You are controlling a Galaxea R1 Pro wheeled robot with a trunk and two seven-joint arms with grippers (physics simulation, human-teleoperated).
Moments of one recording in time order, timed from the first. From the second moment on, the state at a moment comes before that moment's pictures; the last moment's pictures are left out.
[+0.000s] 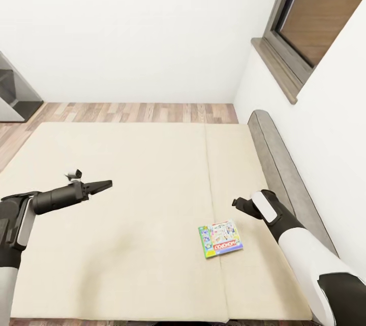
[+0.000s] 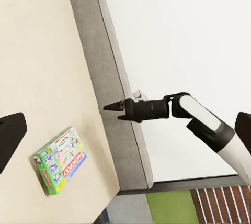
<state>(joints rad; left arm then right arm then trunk) -0.66 0.31 0.31 -1.24 0.18 1.02 -1.38 -0.92 -0.09 0.12 -0.60 -0.76 0.70 -0.43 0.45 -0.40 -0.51</state>
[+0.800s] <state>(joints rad) -0.83 0.30 0.32 -1.23 0.08 1.03 -1.37 -0.91 -0.09 0.12 -0.61 -0.76 0.70 -0.43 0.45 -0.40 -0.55</state>
